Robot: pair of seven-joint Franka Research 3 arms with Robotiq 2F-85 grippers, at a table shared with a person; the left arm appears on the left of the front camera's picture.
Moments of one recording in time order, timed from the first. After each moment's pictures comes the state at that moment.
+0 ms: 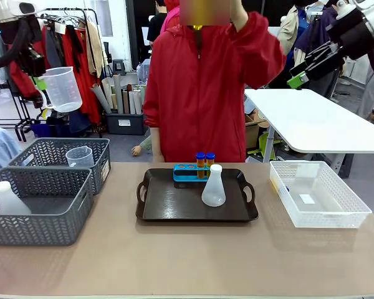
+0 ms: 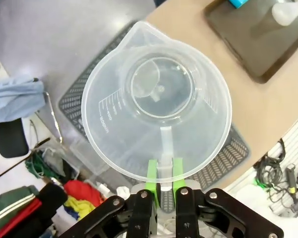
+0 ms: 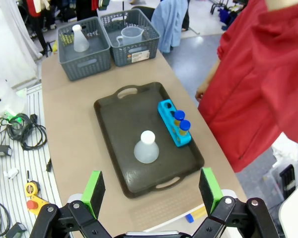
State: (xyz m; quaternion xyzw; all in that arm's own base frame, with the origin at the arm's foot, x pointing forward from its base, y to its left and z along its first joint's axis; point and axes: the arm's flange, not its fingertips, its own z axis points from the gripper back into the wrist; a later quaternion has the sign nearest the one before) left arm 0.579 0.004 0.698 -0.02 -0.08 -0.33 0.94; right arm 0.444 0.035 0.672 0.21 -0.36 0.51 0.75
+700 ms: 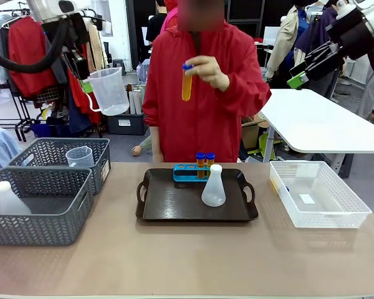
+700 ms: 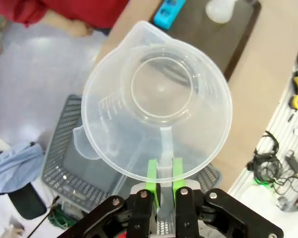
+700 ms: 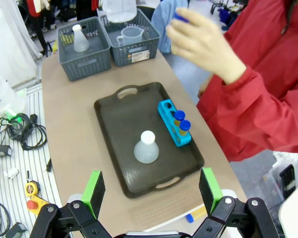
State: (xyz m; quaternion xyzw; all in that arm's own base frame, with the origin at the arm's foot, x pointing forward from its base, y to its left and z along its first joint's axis) left arm 0.550 -0.120 0.691 -0.06 -0.10 -0.48 0.87; right arm 0.444 0.035 0.672 0.21 -0.36 0.51 0.75
